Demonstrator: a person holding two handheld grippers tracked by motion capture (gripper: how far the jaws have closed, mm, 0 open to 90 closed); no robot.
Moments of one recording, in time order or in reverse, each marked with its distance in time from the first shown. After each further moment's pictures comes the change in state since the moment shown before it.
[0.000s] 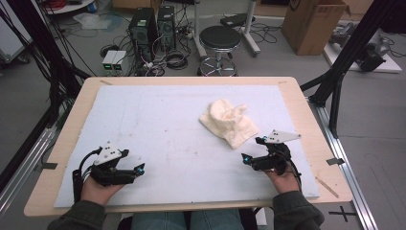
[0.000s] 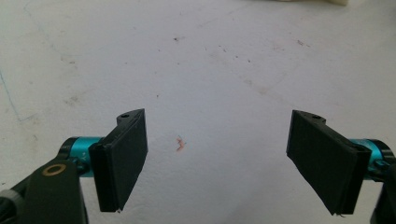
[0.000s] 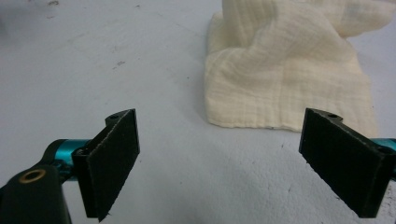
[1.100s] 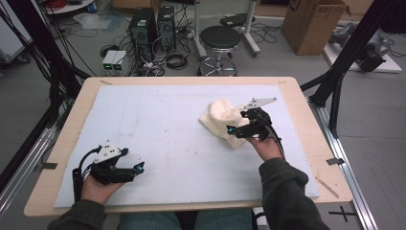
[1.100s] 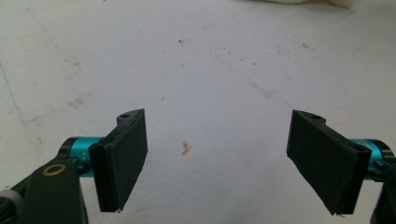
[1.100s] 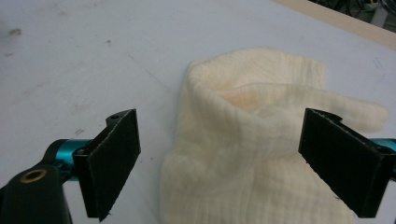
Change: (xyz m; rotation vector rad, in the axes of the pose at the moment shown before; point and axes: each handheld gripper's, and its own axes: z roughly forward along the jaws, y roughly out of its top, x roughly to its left) left arm 0.004 0.001 0.002 -0.001 0.002 0.001; right arm -0.028 0.086 0.064 0.094 -0.012 -0.032
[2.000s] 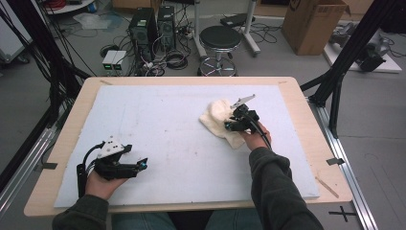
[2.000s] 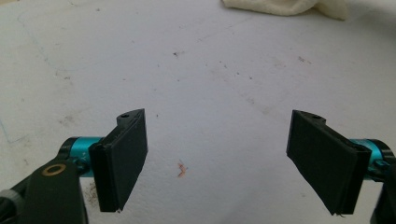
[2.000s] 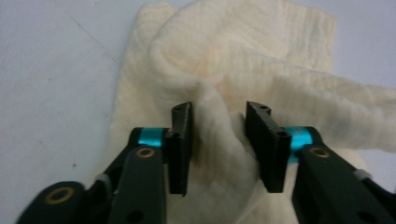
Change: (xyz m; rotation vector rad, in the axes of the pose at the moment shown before) left arm 0.002 0.009 0.010 -0.020 -0.023 -0.009; right arm -0.017 -0.001 0.053 0.200 -0.068 -0.033
